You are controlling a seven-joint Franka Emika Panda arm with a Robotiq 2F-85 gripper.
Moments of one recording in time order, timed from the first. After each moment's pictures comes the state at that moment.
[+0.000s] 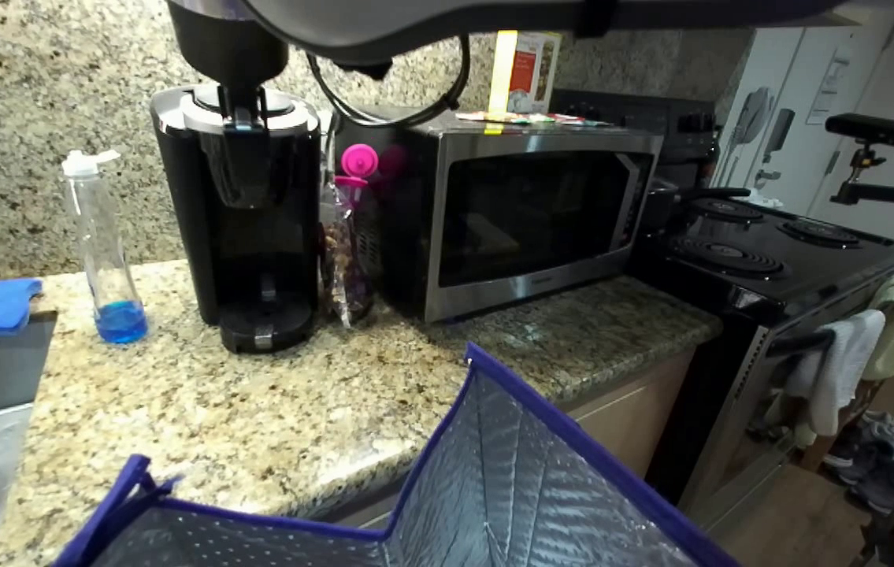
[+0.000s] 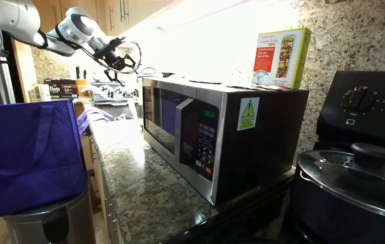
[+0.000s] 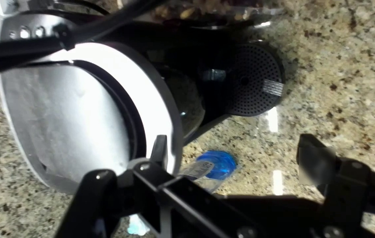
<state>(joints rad) 0.62 0.92 0.01 -0.63 -0.63 1.87 -0.40</state>
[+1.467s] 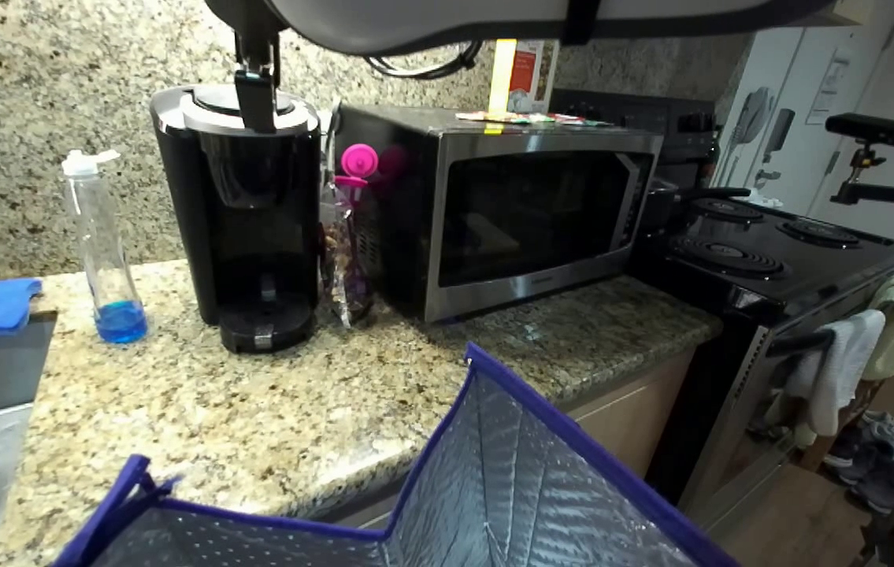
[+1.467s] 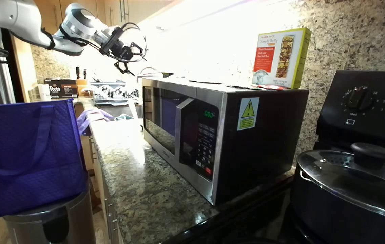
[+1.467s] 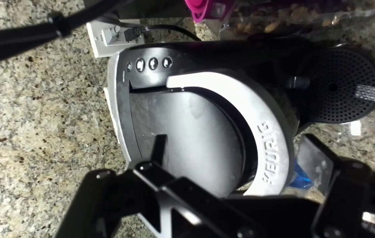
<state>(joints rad) 0.64 0.92 -0.11 -0.61 -0.72 1.94 -0.28</state>
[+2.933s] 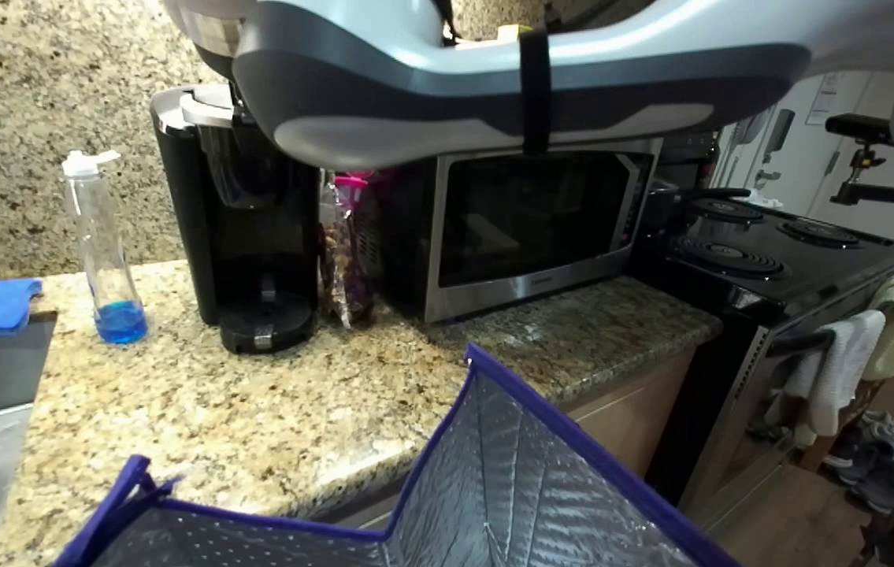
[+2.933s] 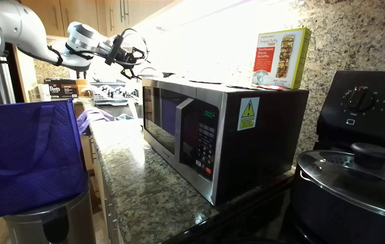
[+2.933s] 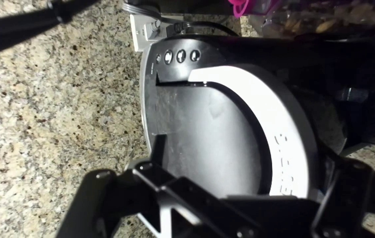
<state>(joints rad) 0.70 1.00 -0.28 -0.60 -0.82 2.05 -0.20</state>
